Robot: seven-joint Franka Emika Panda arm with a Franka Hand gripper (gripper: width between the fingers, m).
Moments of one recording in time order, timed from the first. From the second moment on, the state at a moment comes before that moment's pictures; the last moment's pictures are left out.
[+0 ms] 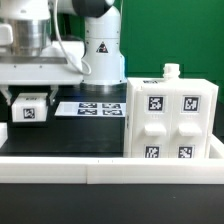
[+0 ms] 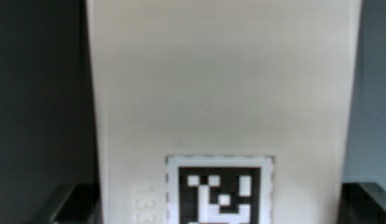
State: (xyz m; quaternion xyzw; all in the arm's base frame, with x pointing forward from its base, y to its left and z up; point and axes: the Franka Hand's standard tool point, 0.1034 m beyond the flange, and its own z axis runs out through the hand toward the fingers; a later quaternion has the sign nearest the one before) arm 0.441 -0.158 0.054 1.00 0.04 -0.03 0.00
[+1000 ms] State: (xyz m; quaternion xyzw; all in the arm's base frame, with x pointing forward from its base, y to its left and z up) arm 0.534 -0.040 0.142 1.00 -0.05 -0.05 -0.01
